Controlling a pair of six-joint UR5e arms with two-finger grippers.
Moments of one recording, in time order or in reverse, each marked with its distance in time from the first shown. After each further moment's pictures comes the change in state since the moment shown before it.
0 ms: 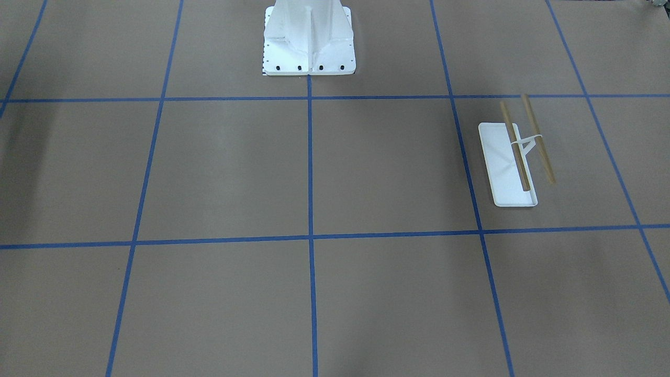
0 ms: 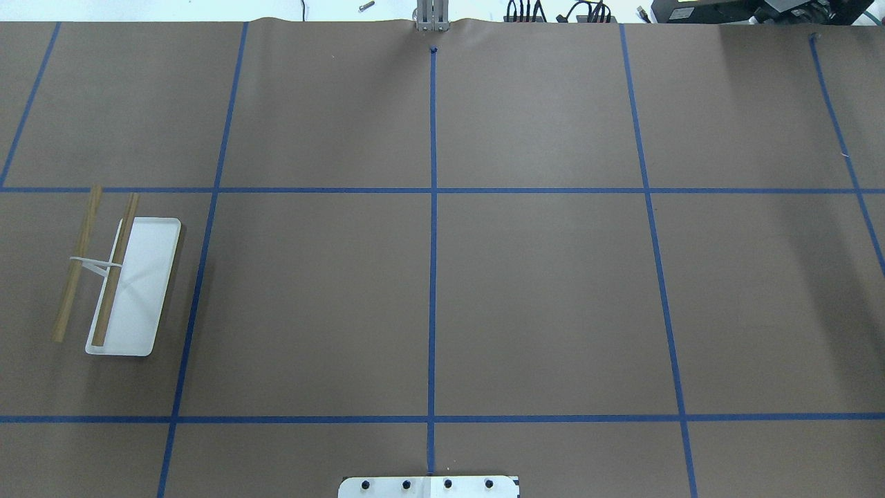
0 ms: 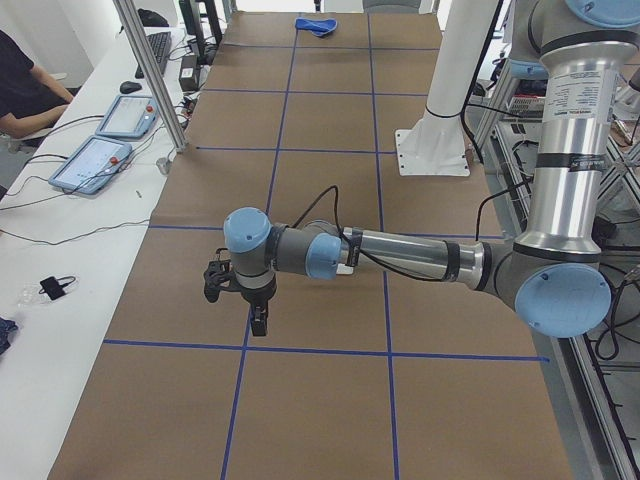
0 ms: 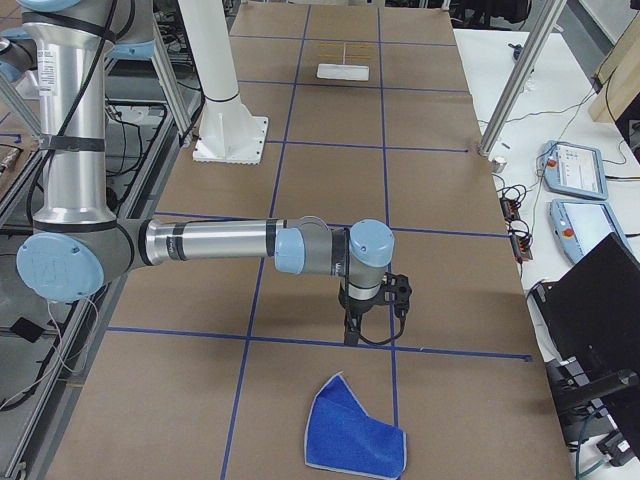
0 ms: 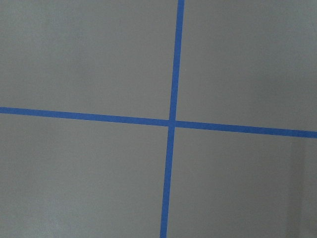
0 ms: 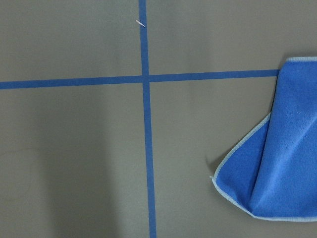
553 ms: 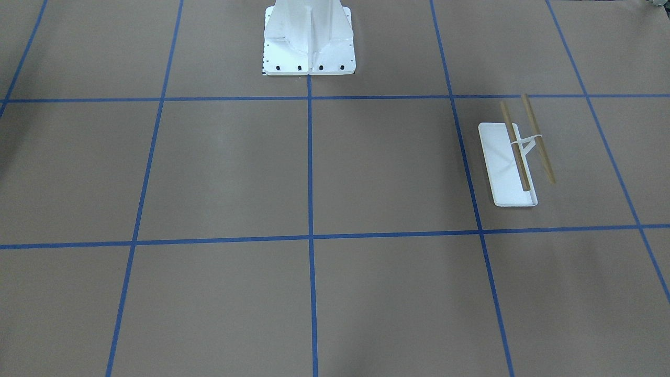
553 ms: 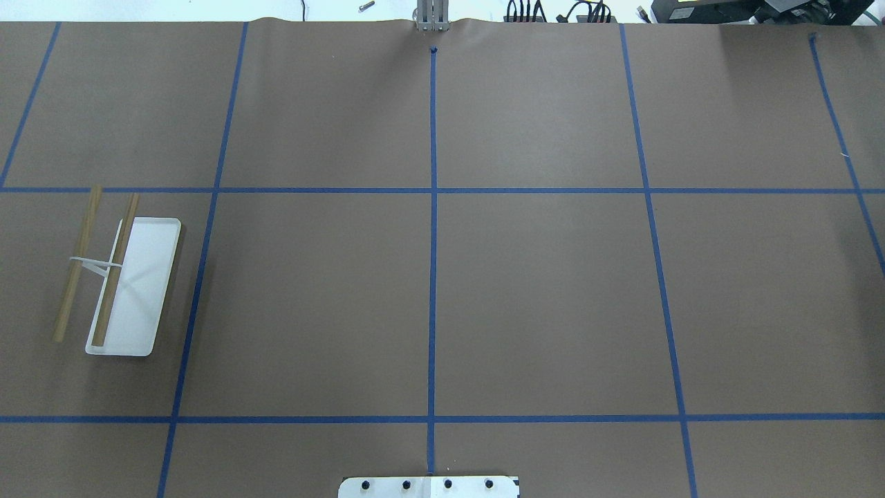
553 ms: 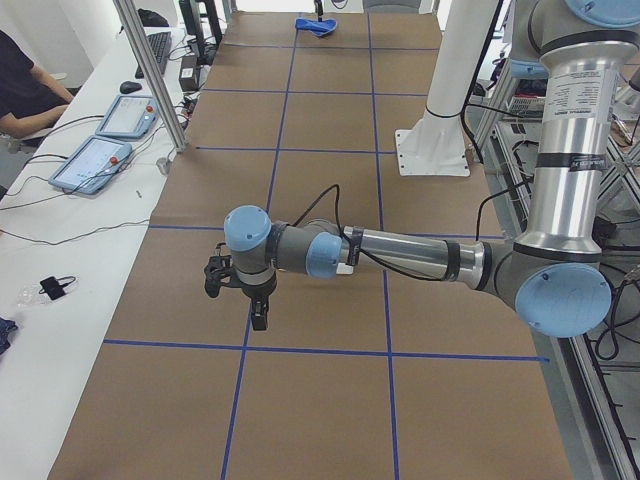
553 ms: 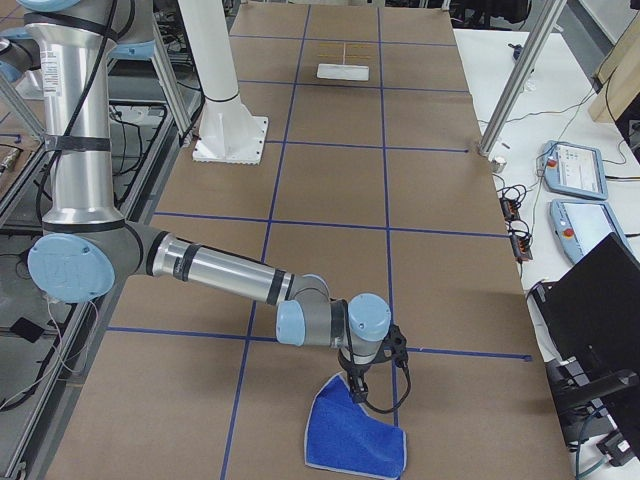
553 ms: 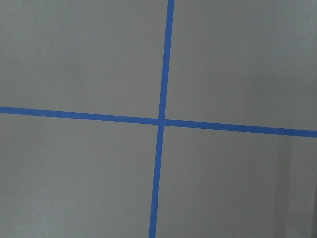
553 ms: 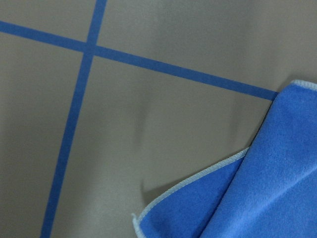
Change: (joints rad) left arm 0.000 0.000 -0.006 -0.018 -0.049 -0.007; right arm -0.007 0.046 -0.389 0.371 -0.008 -0.254
